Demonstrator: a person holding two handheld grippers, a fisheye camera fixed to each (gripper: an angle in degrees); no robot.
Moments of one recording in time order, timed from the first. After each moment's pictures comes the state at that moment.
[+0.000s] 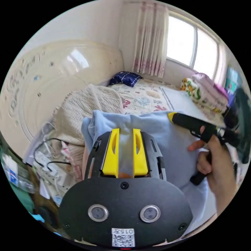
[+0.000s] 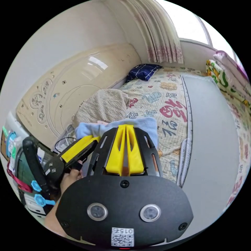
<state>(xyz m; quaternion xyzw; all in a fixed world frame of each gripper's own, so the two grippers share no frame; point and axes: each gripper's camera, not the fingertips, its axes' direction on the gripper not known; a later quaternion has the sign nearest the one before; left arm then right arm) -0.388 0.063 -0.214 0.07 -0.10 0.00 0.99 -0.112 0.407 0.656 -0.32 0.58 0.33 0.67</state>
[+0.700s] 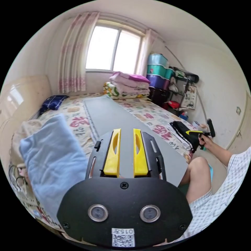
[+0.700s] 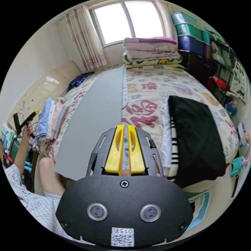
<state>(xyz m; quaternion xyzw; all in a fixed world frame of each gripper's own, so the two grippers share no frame) -0.104 0.163 -0.256 0.13 0.25 0.24 0.93 -0.533 0.138 0.172 -0.25 0.76 0.35 0.49</state>
